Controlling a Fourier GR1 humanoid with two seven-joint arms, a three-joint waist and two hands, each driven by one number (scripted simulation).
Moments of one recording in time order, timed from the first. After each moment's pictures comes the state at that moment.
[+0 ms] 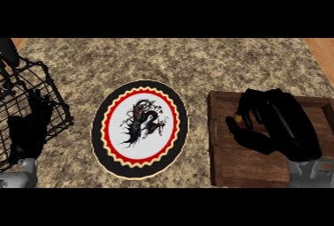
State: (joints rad) left arm -0.06 0.40 -0.03 -1.46 0.09 0.21 0.11; right arm -0.27 -0.45 0.34 -1.88 0.70 -0.01 0.26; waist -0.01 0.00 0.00
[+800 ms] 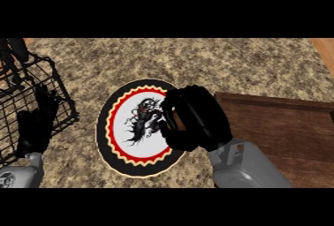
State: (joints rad) left arm -0.11 0.38 -0.04 -1.44 0.06 0.19 0.11; right arm -0.54 -0.10 0.52 -1.68 0.68 0.05 0.40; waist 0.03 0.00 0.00
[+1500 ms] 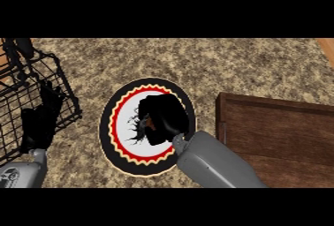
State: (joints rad) left arm -0.14 0.36 -0.04 -1.42 0.05 0.18 0.09; right arm -0.69 0.00 0.69 -1.22 0.66 -0.12 0.49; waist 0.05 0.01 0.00
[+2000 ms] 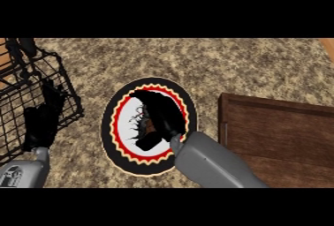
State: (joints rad) left arm -0.15 0.35 -0.04 -1.42 0.04 0.18 0.09; right arm -0.71 0.00 0.75 -1.11 0.38 -0.34 0.37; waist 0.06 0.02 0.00
